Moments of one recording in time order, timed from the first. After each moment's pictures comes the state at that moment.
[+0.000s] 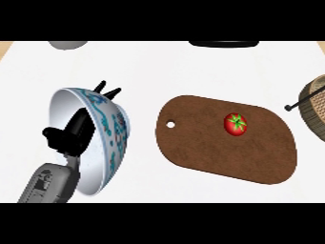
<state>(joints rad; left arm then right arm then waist) -0.23 0.17 -0.15 -1.37 0.12 -0.04 -0.10 -0.84 -0.80 -0.37 -0.87 0.16 0.03 0.72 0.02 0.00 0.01</state>
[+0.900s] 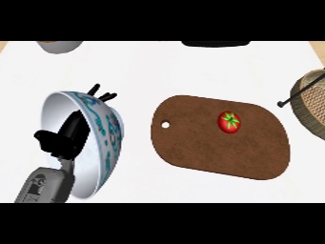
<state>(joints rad) -0.20 0.17 -0.12 -1.38 0.13 -0.04 -0.10 -0.76 -0.94 -0.52 -0.88 0.26 -0.36 0.68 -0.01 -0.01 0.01</state>
